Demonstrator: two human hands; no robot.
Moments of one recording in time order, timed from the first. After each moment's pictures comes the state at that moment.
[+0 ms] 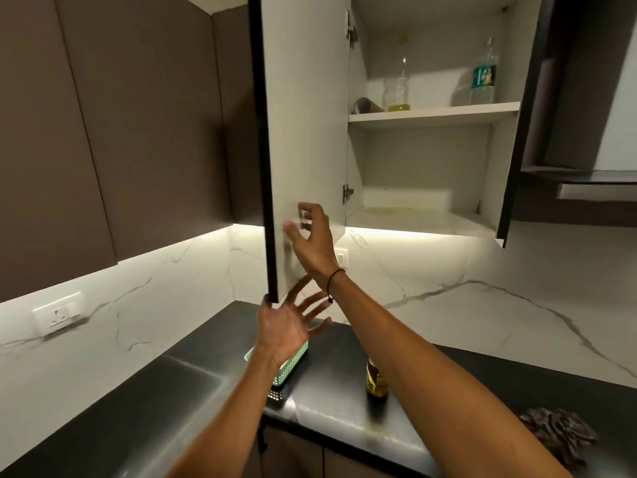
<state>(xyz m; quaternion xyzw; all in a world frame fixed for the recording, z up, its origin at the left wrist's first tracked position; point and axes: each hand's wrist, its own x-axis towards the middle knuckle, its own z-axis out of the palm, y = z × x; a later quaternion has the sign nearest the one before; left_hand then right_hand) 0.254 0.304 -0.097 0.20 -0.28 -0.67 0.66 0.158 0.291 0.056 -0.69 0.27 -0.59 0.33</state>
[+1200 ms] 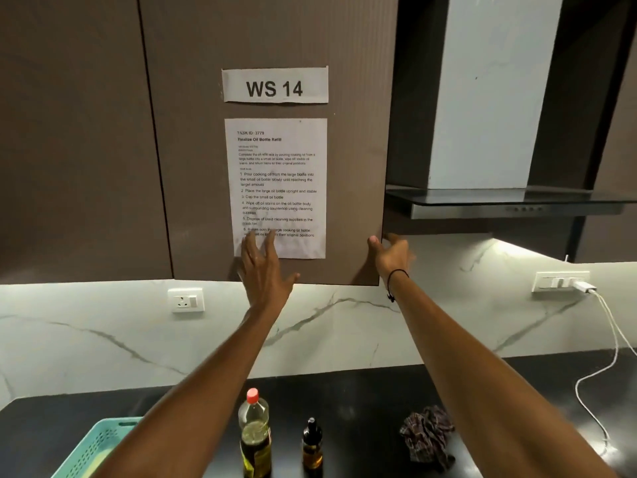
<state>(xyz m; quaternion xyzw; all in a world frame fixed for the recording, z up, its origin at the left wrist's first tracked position) 0.029 0.027 0.006 0.60 -0.65 0.10 0.45 -0.209 0.054 0.047 -0.41 0.63 -0.65 0.13</state>
